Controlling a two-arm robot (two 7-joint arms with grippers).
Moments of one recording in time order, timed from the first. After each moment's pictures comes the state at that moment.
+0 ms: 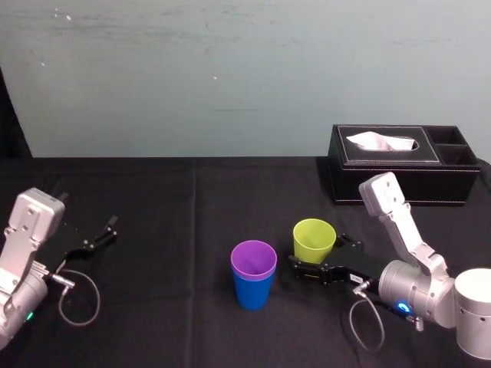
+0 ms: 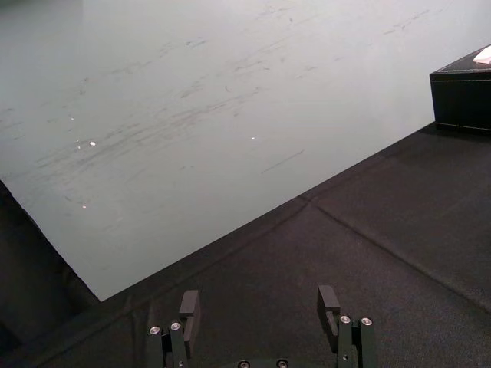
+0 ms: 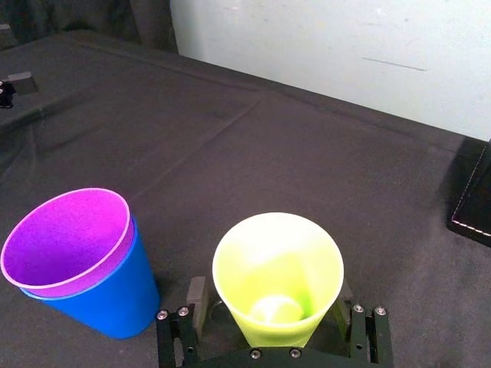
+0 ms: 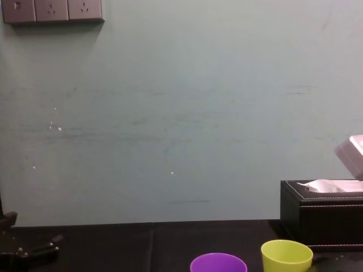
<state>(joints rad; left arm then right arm) -0.20 0.60 0.45 -1.41 -0.25 -0.12 0.03 0.31 0.43 -0.42 -1.38 0.35 0.30 0.40</state>
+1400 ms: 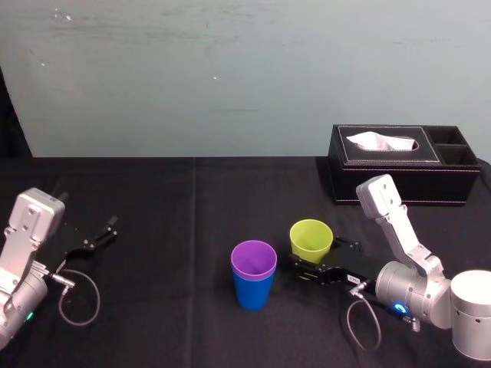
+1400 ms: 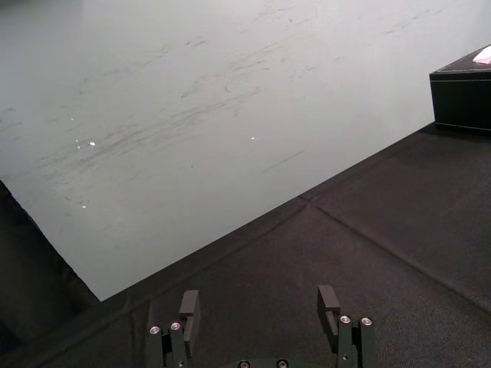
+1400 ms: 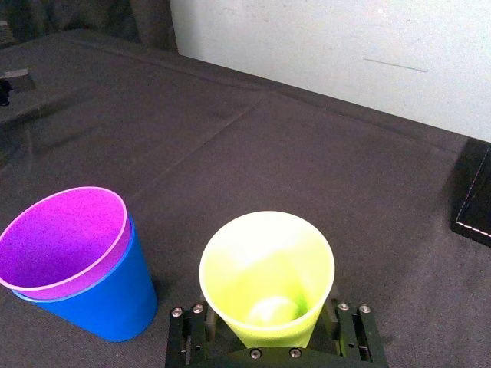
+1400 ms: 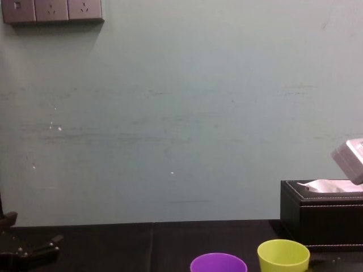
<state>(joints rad) -0.20 0.60 0.45 -1.41 -0.25 -0.12 0.03 0.31 0.41 -0.41 -1.36 0.33 0.28 0.40</state>
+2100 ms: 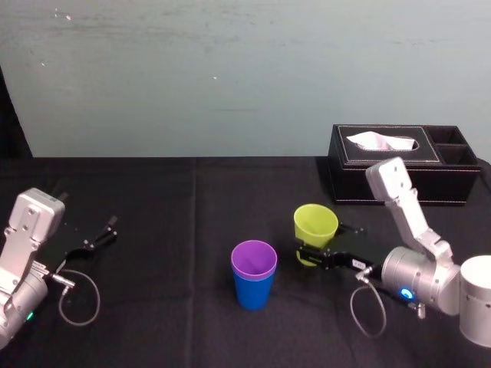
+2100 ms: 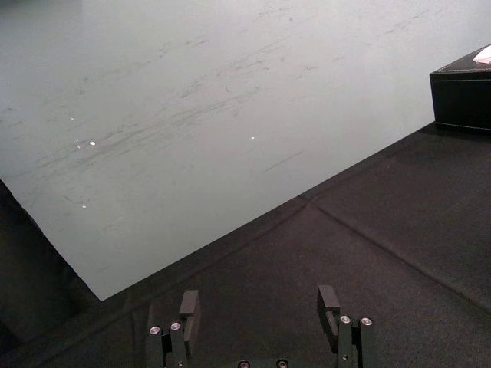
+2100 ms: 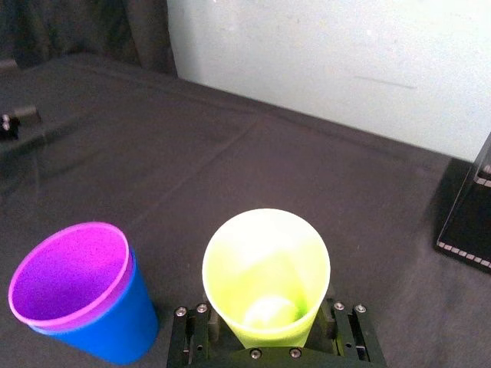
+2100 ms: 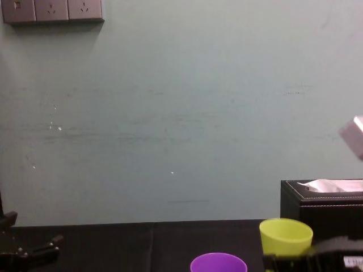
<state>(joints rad) -0.20 0.60 0.45 -1.41 -0.25 -0.12 0.03 0.32 0.42 -0.39 -1.40 0.36 0.32 0.40</state>
